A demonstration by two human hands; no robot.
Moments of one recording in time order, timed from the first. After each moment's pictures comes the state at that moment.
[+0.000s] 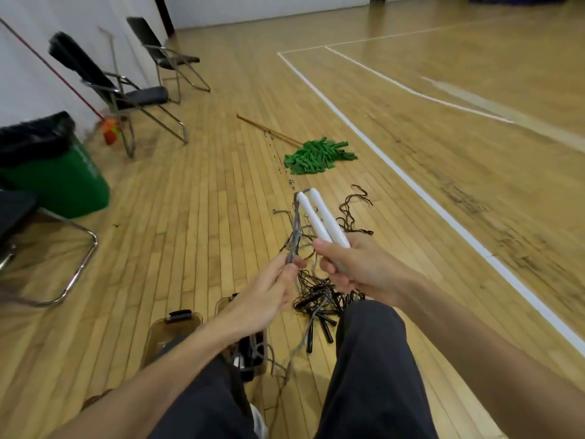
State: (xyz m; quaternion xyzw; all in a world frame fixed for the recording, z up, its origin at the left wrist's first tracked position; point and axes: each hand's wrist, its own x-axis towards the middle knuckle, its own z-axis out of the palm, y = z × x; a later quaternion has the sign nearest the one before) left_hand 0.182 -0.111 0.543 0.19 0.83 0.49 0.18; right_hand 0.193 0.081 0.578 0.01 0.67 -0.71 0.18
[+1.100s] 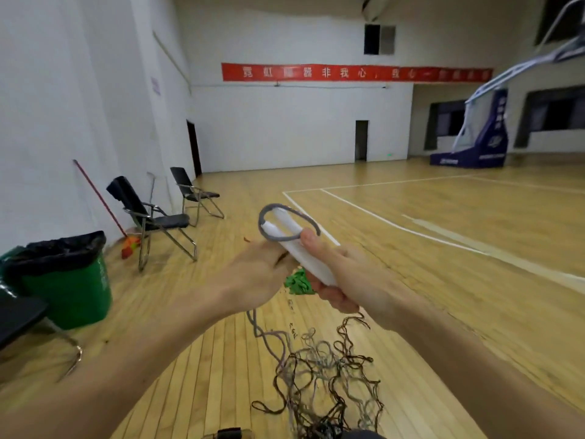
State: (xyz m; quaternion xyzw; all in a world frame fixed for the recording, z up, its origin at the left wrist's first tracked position) left_hand 0.209 -0.105 0.763 0.32 0.90 0.27 -0.11; right_hand 0.253 0.064 0.751 -0.16 0.82 -0.56 -0.02
